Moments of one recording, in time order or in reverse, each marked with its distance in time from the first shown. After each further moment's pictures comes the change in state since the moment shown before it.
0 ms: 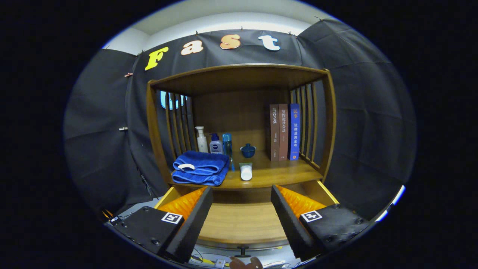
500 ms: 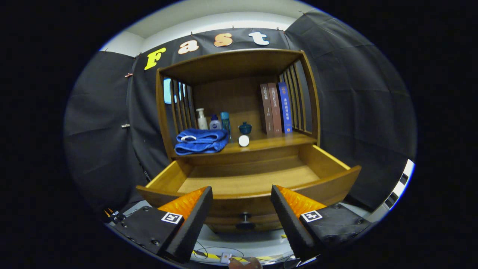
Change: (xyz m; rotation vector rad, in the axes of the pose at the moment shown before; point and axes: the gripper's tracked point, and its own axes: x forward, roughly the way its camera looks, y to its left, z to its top) arm -0.036 -0.004 -0.113 0.048 0.050 -0.007
